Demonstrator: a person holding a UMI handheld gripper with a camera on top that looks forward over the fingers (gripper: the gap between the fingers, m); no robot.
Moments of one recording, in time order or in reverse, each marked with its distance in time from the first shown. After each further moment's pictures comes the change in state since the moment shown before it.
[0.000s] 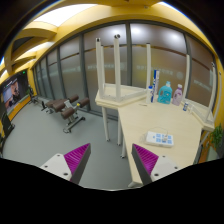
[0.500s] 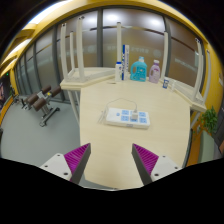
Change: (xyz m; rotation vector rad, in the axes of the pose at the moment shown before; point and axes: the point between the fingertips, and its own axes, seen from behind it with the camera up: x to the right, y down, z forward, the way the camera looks) arm 0.207 0.117 0.094 -0.124 0.195 0.090
